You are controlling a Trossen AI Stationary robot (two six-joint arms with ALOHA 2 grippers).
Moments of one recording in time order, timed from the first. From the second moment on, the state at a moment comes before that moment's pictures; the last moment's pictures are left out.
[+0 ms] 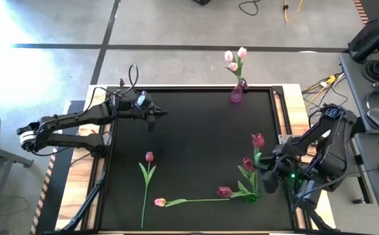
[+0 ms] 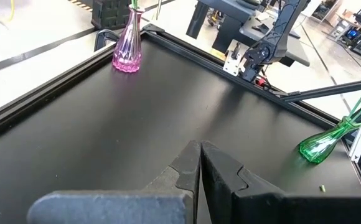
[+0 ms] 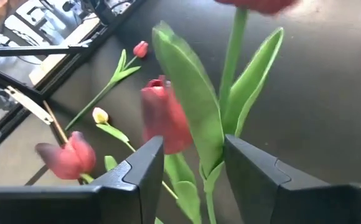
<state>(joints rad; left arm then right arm) 0.44 1.00 0.66 -0.02 0.25 -0.27 0.96 1.41 1.57 -1.52 0.81 1.78</state>
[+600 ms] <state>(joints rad) 0.44 1.00 0.66 -0.01 0.25 -0.26 0.86 1.40 1.61 -1.57 0.78 1.84</state>
